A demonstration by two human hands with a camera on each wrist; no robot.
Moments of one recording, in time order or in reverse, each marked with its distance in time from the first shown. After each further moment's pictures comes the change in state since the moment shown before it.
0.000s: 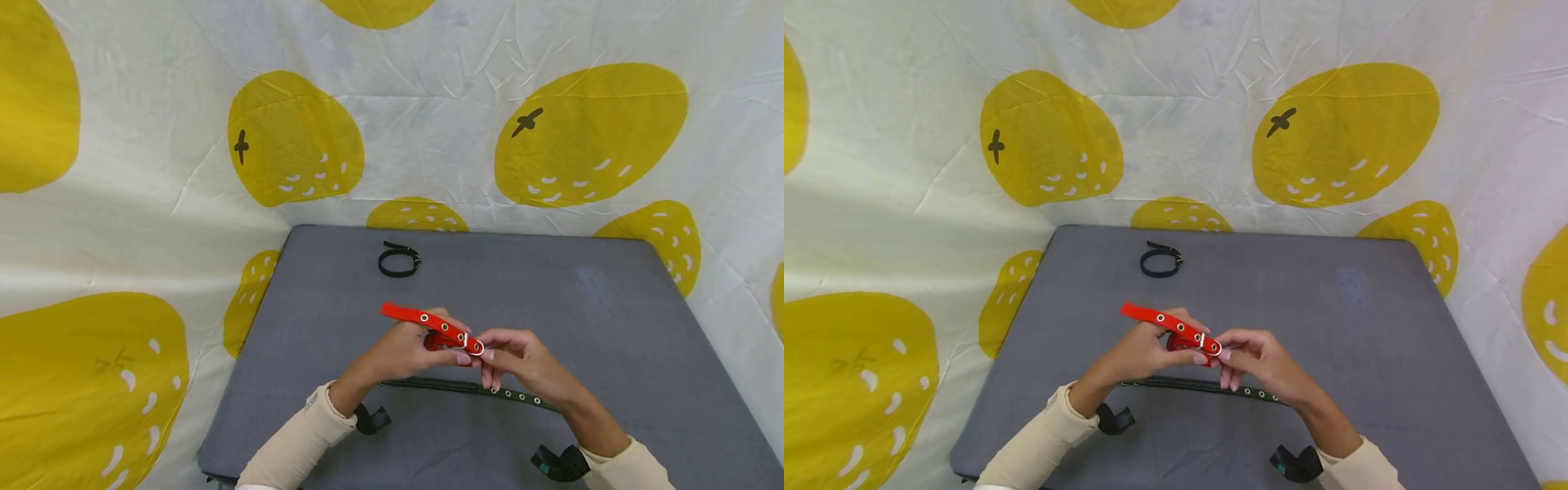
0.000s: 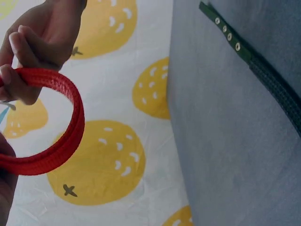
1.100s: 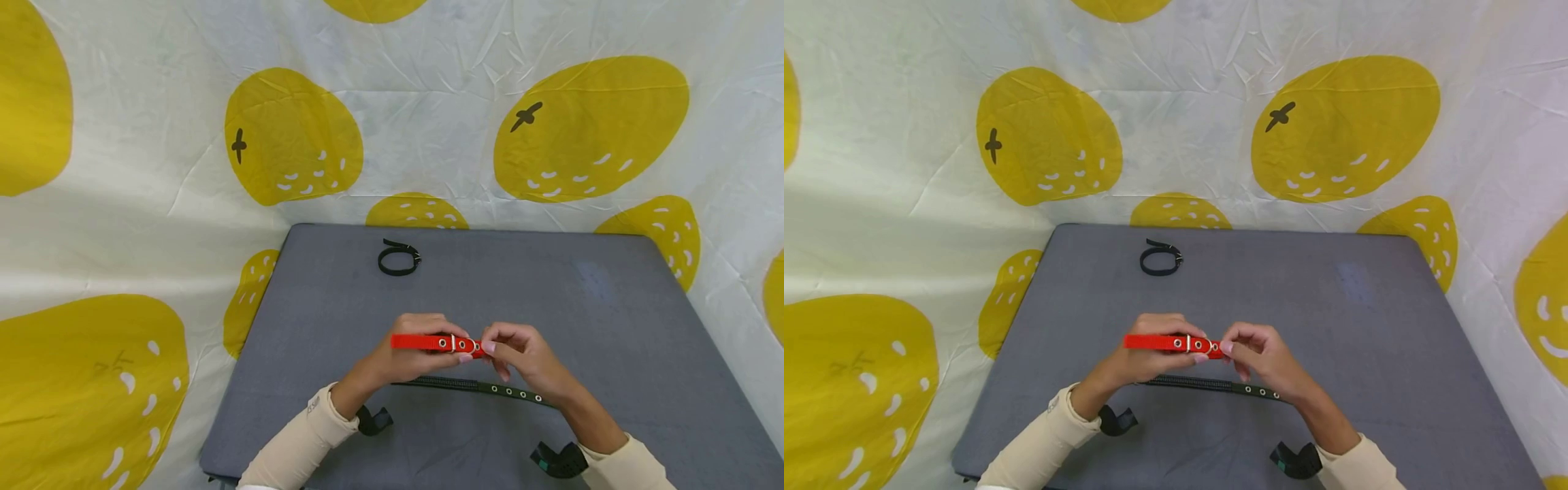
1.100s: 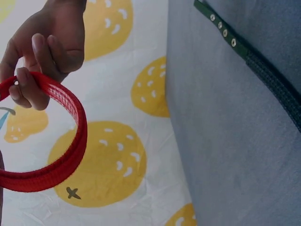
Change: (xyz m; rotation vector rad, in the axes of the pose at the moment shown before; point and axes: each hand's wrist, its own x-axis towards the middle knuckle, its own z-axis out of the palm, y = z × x) left_hand -0.003 -0.002 0.004 0.166 0.098 0.265; right_hand 0.001 0.010 0.001 -0.160 0.118 -0.104
